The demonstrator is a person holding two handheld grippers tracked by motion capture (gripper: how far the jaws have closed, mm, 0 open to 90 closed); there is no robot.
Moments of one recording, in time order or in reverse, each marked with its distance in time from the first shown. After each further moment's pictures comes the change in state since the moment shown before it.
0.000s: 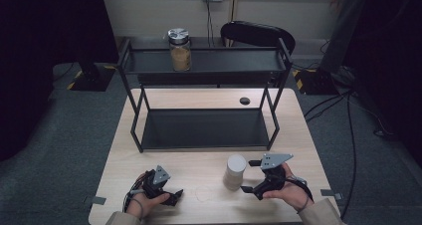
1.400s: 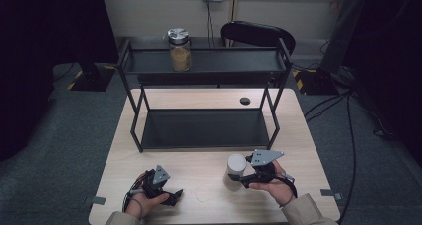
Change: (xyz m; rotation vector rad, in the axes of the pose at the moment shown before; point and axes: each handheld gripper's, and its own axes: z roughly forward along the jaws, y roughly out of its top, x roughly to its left) left arm 0.000 0.000 0.000 0.001 0.000 0.000; right arm 0.003 0.003 0.023 -0.093 -0.027 -0.094
